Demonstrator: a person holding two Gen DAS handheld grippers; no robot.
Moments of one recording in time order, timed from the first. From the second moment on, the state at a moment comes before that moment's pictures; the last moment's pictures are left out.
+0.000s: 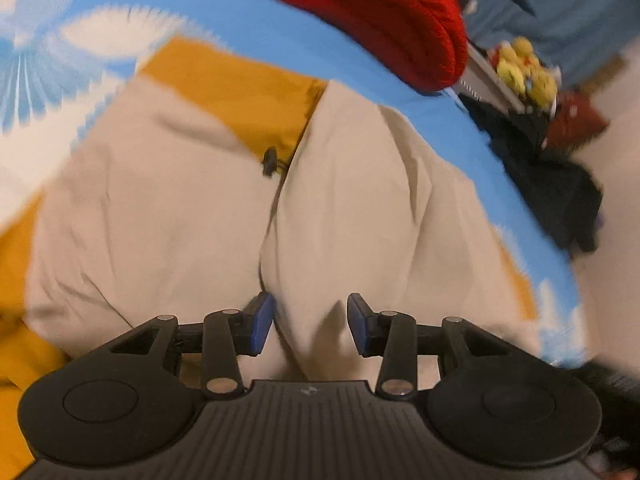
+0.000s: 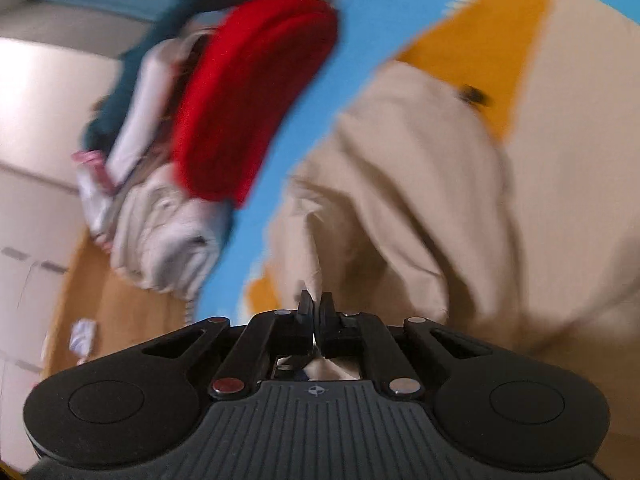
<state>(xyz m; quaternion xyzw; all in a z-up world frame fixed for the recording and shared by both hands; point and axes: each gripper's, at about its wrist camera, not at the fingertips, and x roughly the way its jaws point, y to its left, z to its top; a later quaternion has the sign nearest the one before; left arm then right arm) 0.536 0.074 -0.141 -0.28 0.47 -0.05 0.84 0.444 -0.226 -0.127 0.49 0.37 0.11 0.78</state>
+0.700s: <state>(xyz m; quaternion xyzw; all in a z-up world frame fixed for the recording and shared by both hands) 0.527 0.070 -0.131 -0.20 0.48 0.00 0.85 0.443 -0.218 -0.154 0.43 0.48 0.00 0.76</state>
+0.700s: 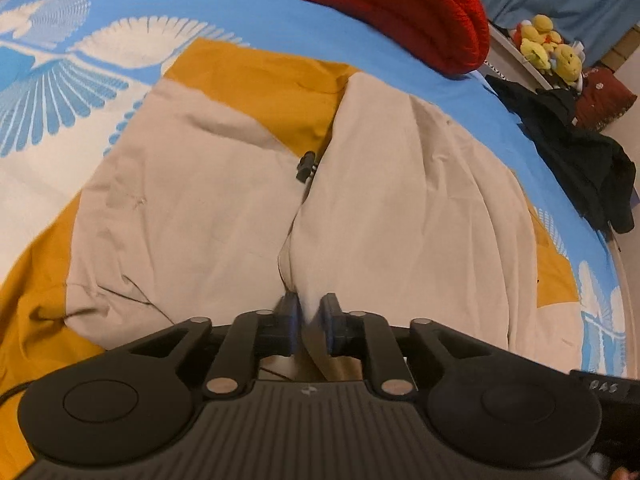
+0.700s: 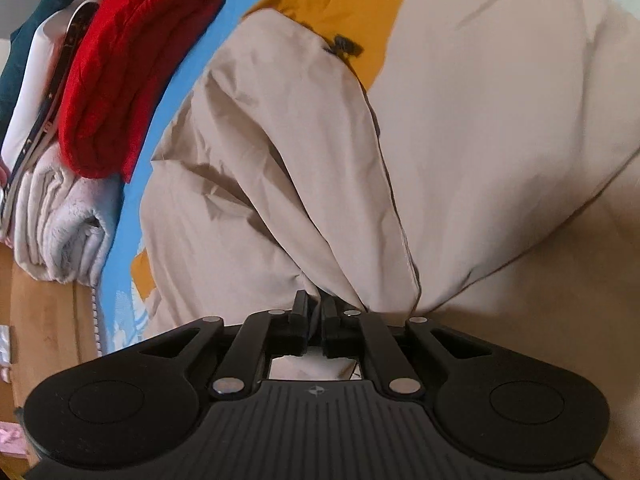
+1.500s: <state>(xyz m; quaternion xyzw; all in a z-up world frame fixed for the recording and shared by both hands) 0.524 0.033 -0.109 -0.15 0.45 -0.13 0.87 0.443 -0.205 -0.126 0.37 0.45 0.10 0.81</state>
